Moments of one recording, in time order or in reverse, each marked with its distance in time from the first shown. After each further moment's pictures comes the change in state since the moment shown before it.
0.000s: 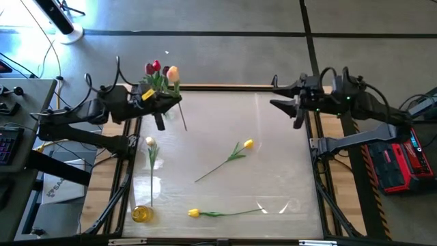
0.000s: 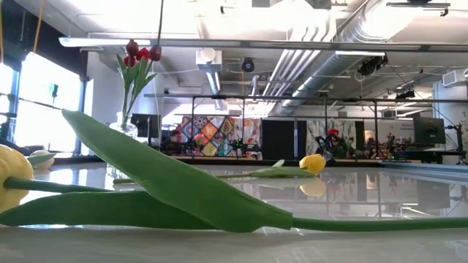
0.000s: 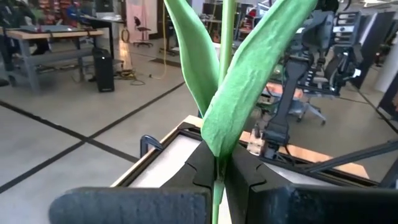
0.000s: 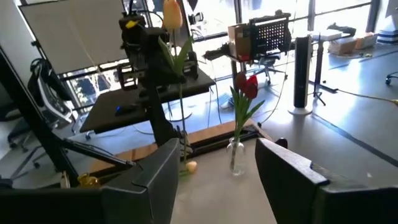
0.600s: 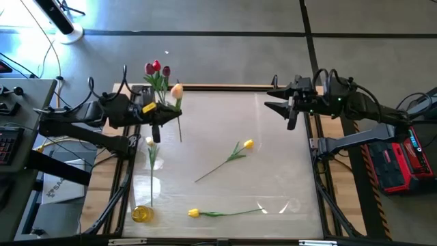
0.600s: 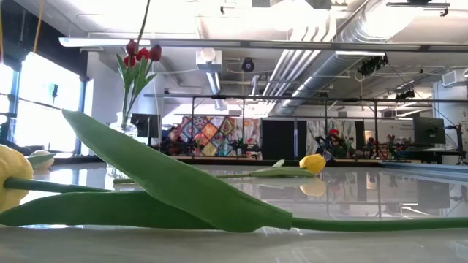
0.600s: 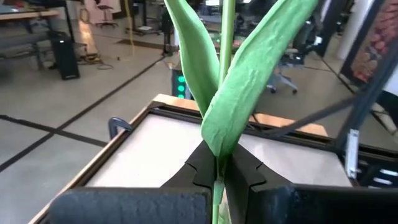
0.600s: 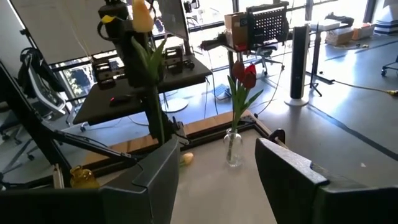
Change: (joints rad) left arm -0.121 -0.007 0.000 -0.096 0.032 0.000; right arm -0.002 0.037 -0.008 0.000 0.011 0.005
